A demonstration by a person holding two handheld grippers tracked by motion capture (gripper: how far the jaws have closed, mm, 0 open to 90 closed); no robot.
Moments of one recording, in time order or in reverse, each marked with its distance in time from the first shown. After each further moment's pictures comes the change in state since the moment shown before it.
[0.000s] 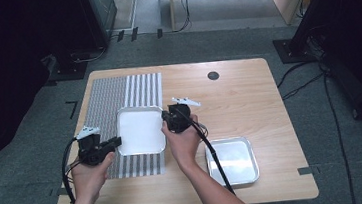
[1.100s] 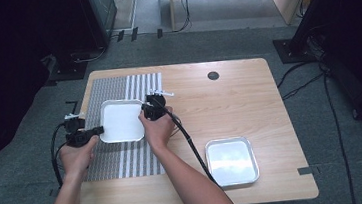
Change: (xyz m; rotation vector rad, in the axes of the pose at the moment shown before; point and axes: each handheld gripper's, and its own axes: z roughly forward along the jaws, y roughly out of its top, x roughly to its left) left arm 0.085 0.029 0.047 0.081 0.117 -0.104; right arm 0.031 0.008 0.102 0.041 0.000 0.103
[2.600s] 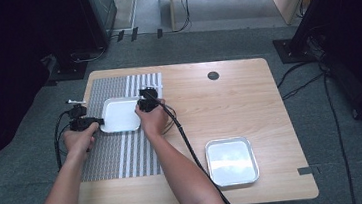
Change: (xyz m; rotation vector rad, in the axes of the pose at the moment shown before) left arm 0.038 0.035 0.059 0.134 -0.016 -0.109; right arm -0.003 0.014 0.069 0.045 -0.071 -0.078
